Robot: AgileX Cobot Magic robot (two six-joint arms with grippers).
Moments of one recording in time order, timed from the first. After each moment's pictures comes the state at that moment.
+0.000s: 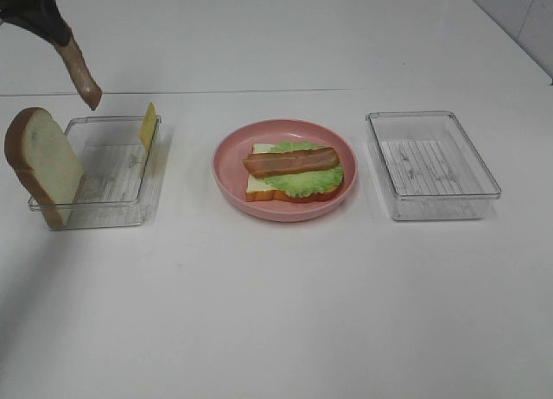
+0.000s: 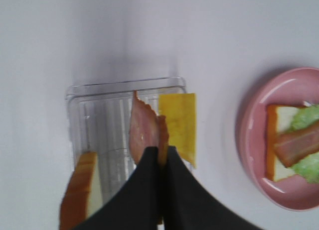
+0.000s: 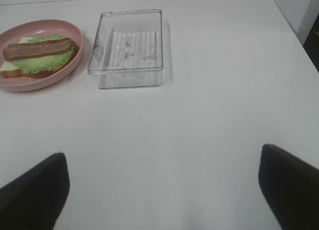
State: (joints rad) left arm -0.03 2.17 -2.13 -0.28 1.21 0.00; right arm 0.09 0.00 -0.46 -0.05 1.11 0.09
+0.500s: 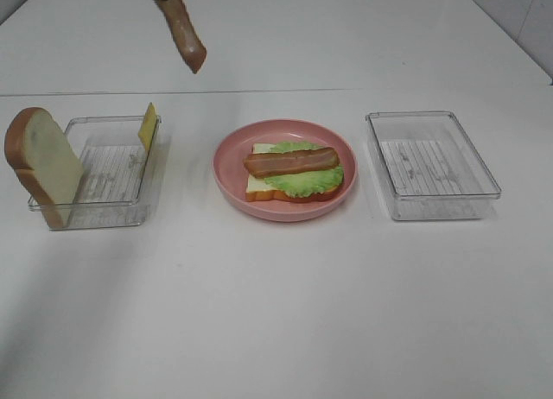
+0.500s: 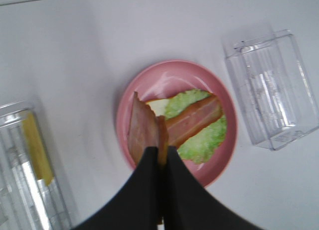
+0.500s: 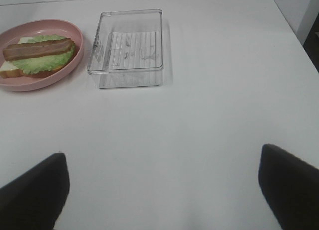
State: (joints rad) left arm -0.27 2.11 -2.21 -0.38 1.20 -0.02; right arm 0.09 0.00 -0.46 -0.05 1.11 0.09
